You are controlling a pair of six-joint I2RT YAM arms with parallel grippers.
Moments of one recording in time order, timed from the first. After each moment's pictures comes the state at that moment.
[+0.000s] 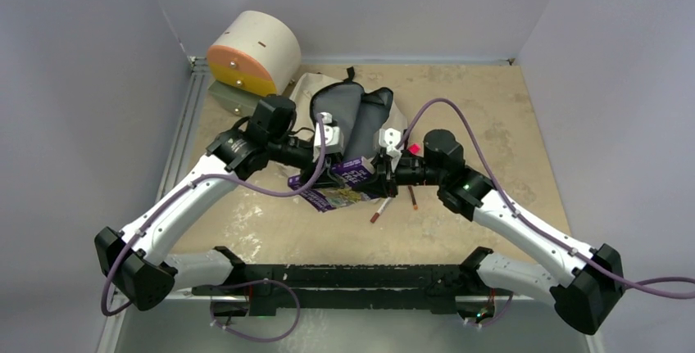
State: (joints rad) left arm -0.63 1.22 1.22 -0.69 0.91 0.47; right arm 0.71 1.03 0.79 -0.01 -0.78 -0.10
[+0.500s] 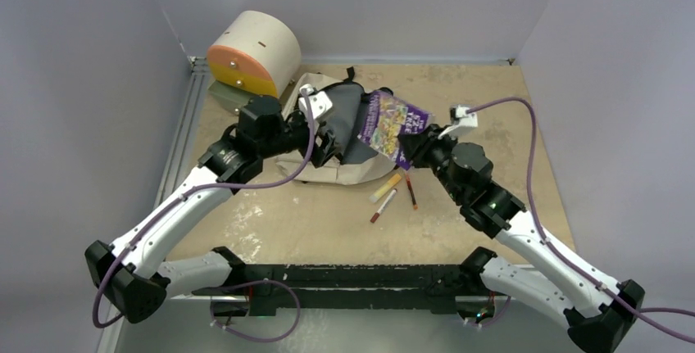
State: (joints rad) left arm -0.63 1.10 1.13 -0.36 0.37 0.19; right arm 0.71 0.81 0.75 -0.06 0.18 0.51
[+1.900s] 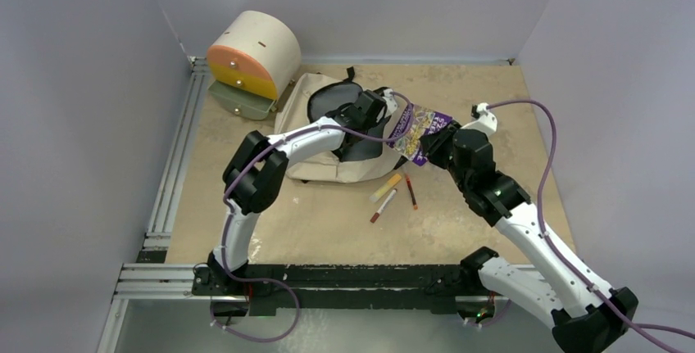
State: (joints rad) left arm -0.75 2.11 1.65 -0.32 -0.50 0.38; right arm 0.52 0.86 0.82 -0.38 0.34 0.81
